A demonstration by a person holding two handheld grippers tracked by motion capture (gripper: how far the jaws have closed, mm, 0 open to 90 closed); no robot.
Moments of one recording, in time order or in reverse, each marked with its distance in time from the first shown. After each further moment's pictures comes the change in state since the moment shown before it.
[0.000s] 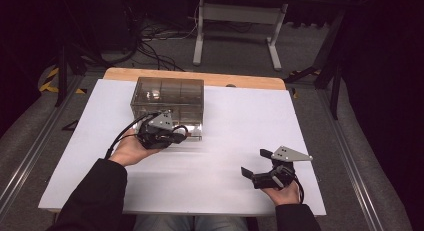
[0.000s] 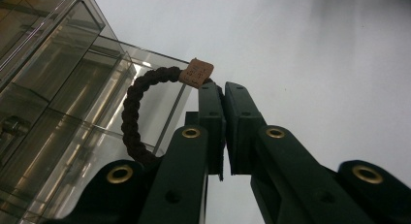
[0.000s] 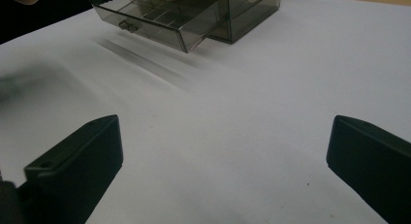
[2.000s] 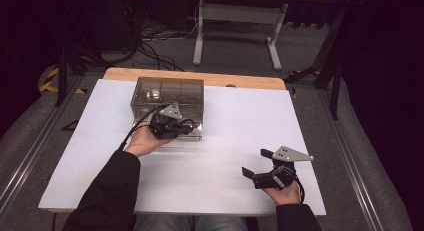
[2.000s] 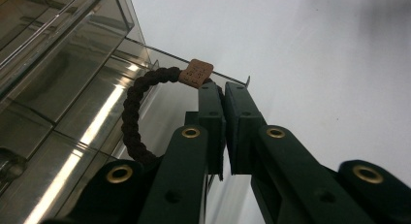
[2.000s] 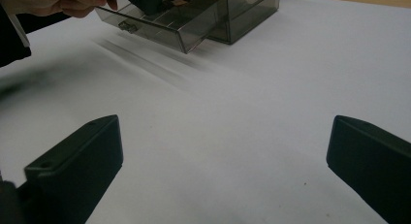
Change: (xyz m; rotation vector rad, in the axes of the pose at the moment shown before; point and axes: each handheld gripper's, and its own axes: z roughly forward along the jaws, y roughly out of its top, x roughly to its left) left arm 0.037 -0.001 0.042 -0.039 -0.011 -0.080; right arm -0.001 0.000 -0.002 0.001 -0.002 0.000
